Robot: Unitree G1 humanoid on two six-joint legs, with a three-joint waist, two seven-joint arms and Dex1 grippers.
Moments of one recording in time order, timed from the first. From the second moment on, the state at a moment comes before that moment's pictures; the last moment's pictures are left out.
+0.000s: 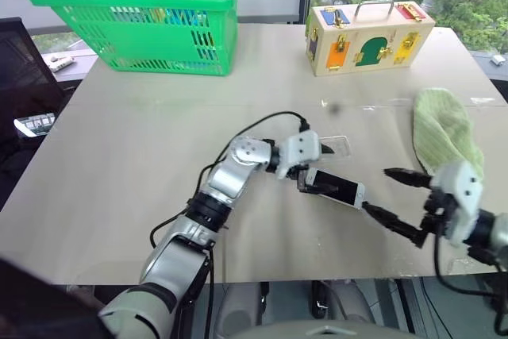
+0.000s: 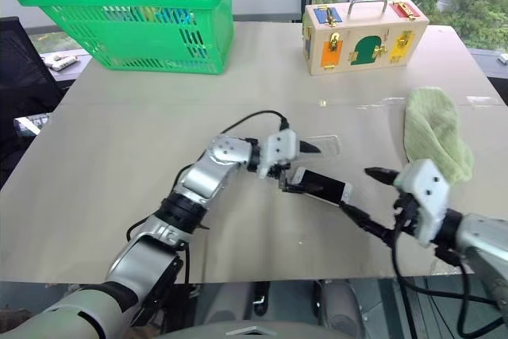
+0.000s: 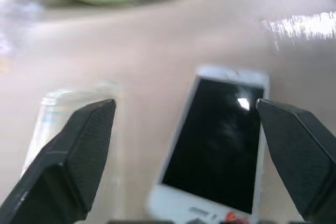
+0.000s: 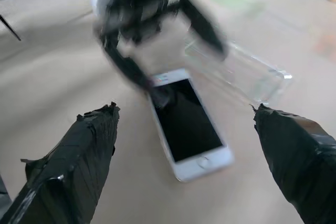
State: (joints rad) left arm -0.64 0.28 -0.29 0.17 -0.09 0.19 -1.15; right arm 0.20 -0.73 -0.26 -0.83 0.66 0.73 0.61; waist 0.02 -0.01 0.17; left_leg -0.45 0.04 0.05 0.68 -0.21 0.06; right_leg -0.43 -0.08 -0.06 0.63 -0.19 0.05
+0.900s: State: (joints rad) left arm -0.29 0.67 -0.01 -0.27 -0.48 0.55 -1.15; right arm -0.16 -0.74 0.23 -0.34 0.27 0.53 0.69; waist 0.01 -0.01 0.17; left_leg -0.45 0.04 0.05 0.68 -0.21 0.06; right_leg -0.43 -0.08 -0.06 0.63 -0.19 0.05
